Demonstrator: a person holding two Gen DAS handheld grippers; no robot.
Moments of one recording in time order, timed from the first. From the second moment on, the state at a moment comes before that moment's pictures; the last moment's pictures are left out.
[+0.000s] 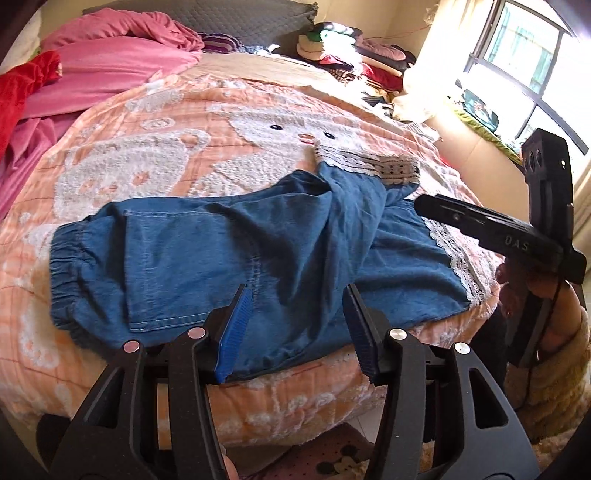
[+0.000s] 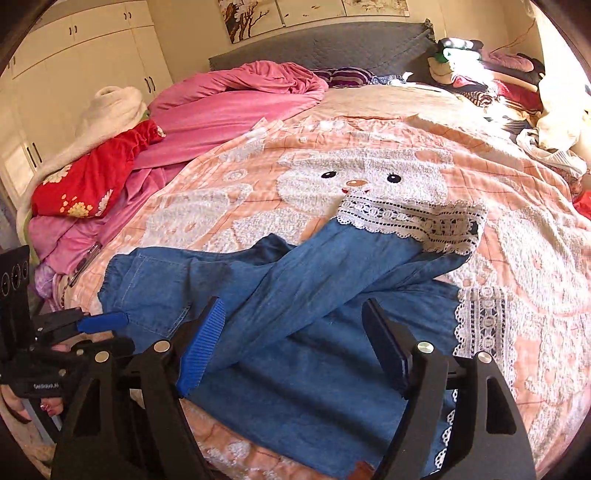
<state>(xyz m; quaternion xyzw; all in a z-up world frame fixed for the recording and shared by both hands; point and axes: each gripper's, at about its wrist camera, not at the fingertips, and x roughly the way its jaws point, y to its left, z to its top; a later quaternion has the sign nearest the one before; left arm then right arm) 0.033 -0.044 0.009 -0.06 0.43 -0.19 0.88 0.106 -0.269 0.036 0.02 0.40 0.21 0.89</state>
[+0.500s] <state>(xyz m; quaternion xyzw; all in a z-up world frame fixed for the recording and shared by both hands) 0.090 -0.087 -0.034 -0.08 0.49 -0.22 0.84 0.228 -0.246 0.010 -0.01 0.44 0.17 0.88</state>
